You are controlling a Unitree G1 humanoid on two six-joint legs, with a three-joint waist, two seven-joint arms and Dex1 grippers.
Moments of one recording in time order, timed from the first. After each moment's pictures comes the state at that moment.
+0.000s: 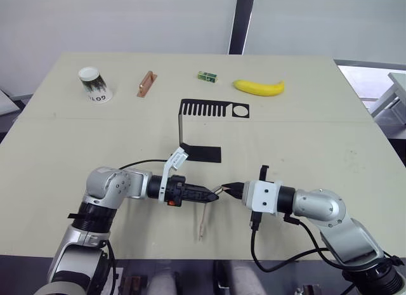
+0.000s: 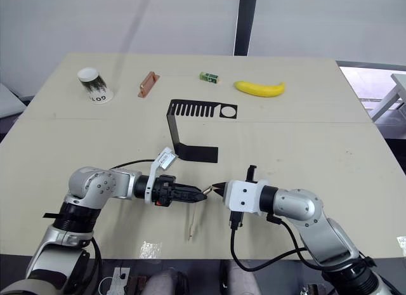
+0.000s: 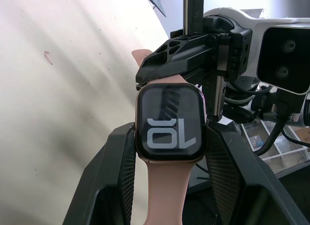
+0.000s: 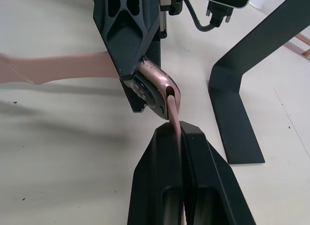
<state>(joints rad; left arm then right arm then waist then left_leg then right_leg) -0.58 0.46 -0.13 0.00 -0.81 1.31 -0.95 -0.19 -0.66 0.26 -0.52 -0.02 0.20 0.85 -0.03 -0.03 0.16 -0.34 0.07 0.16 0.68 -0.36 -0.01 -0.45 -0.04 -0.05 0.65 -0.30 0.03</state>
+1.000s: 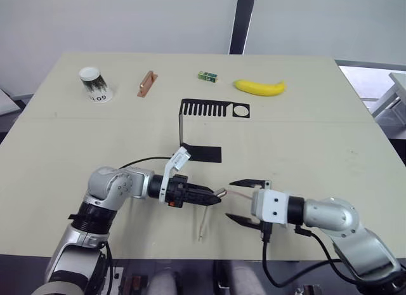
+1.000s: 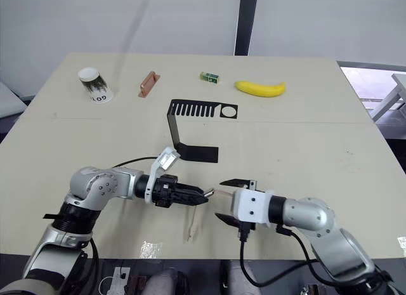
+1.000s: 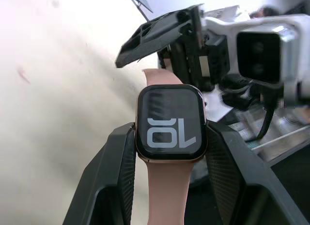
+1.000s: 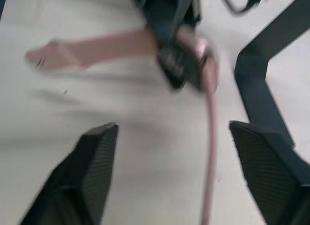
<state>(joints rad) -0.55 0.57 -0.18 -0.05 -0.72 1.02 -1.11 0.04 -0.80 0.07 -0.62 0.11 0.19 0.92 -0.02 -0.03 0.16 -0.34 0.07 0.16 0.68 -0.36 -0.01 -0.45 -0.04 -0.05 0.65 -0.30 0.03</state>
